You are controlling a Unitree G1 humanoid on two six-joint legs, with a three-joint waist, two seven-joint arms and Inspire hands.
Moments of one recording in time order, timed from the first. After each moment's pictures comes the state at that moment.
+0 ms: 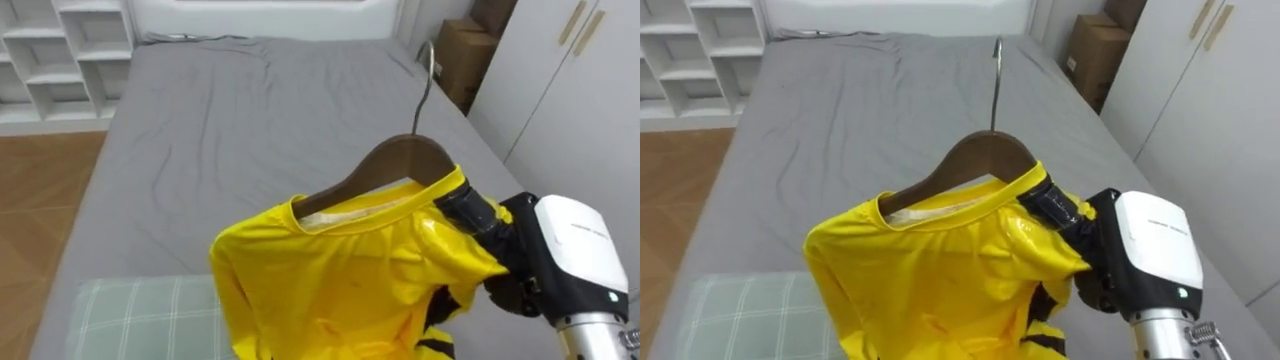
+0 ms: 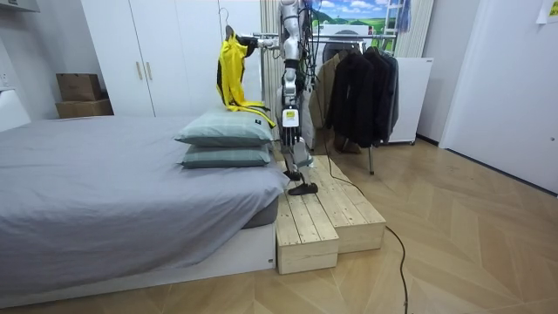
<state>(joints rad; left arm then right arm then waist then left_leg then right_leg) 0.16 0.26 0.04 1.31 -0.18 0.12 0.08 0.20 -0.31 0.07 -0.30 -0.89 0.11 -0.13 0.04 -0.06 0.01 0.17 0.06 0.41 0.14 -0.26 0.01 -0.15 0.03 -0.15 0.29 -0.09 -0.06</state>
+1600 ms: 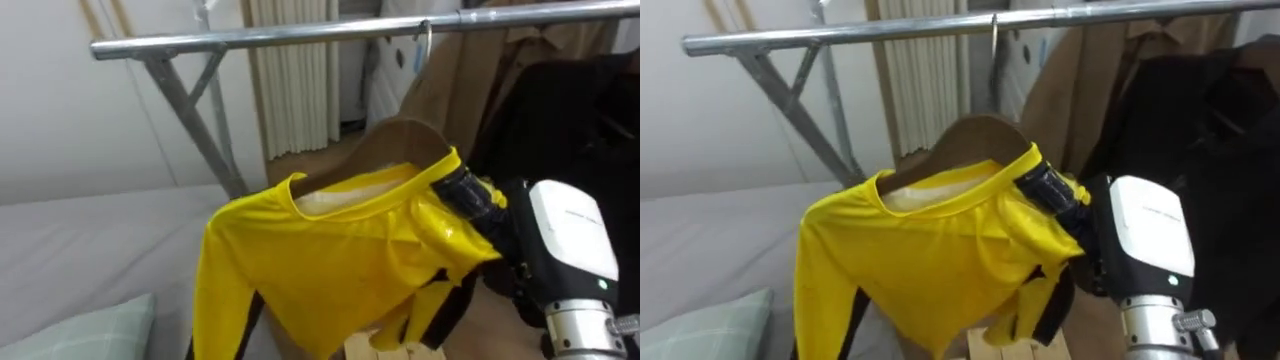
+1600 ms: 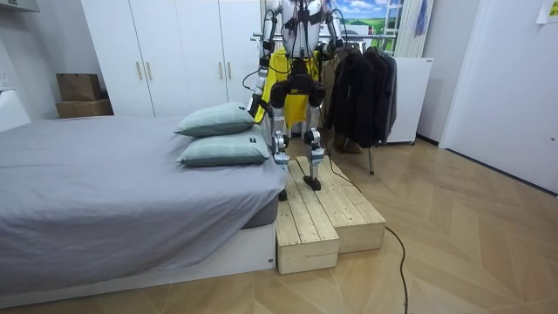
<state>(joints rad) 0.10 0.19 0.00 1.30 -0.09 0.28 0.19 0.16 -0.30 0.07 -0.24 -0.87 0.14 -0.24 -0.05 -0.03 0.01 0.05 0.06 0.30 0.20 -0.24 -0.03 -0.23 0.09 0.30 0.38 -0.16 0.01</state>
